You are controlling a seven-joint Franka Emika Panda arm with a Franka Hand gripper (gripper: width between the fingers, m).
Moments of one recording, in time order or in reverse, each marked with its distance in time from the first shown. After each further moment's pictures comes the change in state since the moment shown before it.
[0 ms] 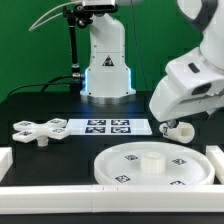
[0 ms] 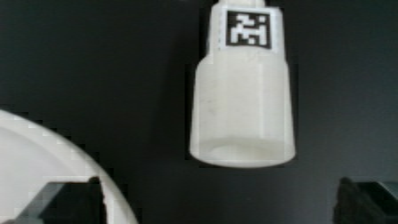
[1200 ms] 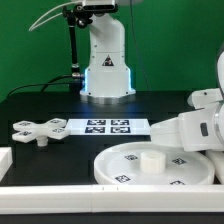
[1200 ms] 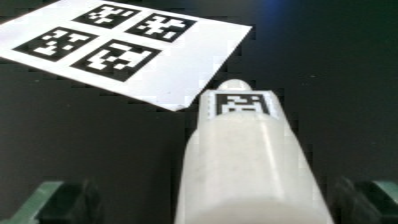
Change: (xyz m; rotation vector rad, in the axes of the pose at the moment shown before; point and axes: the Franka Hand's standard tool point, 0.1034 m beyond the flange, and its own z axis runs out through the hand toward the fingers) arm -0.002 -0.002 0.045 -0.017 -0.530 0.067
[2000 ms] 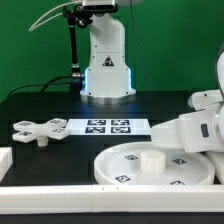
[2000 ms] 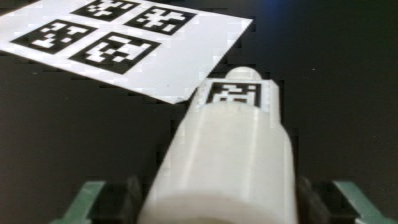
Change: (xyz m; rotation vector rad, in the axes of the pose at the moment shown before) arm 0.001 0.000 -0.002 0.000 0.007 -0.013
